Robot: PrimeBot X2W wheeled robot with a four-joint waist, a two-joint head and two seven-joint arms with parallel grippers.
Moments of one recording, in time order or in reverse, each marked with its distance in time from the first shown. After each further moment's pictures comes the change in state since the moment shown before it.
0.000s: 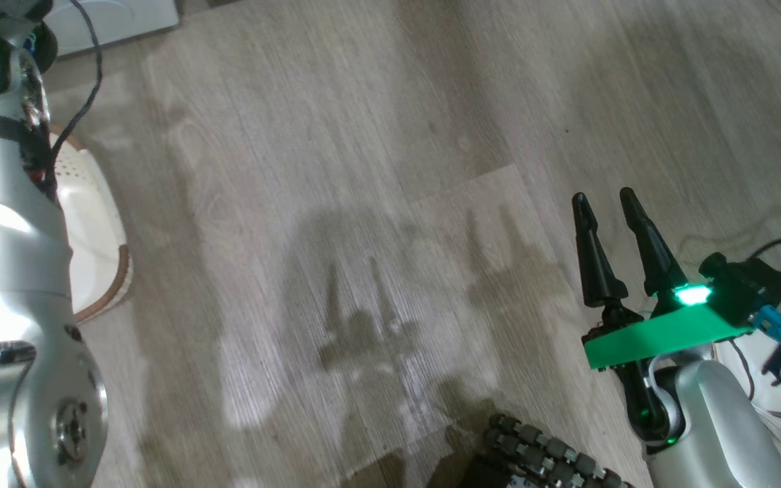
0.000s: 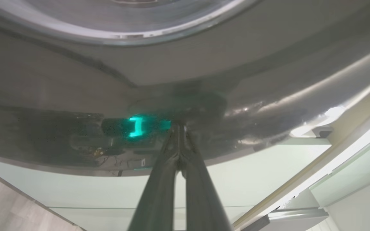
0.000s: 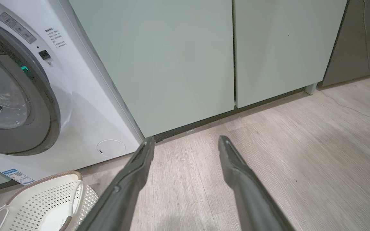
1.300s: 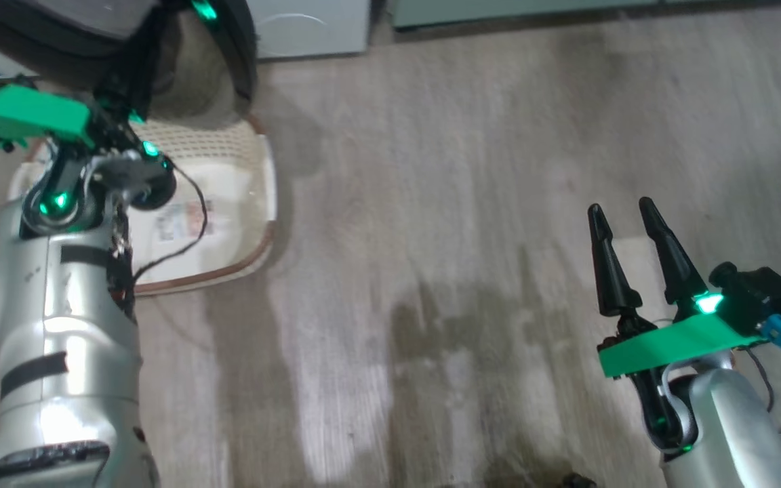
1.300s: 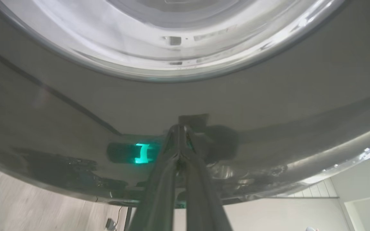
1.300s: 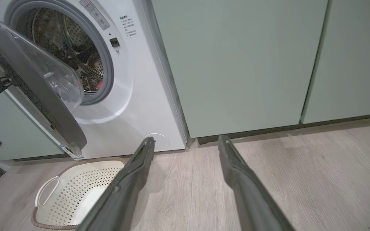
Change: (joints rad) left arm 0.309 -0.081 -0.012 -0.131 -0.058 0.000 0.435; right arm 0.025 -0.023 -0.038 -0.002 -0.086 0.000 0.000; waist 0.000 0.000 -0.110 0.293
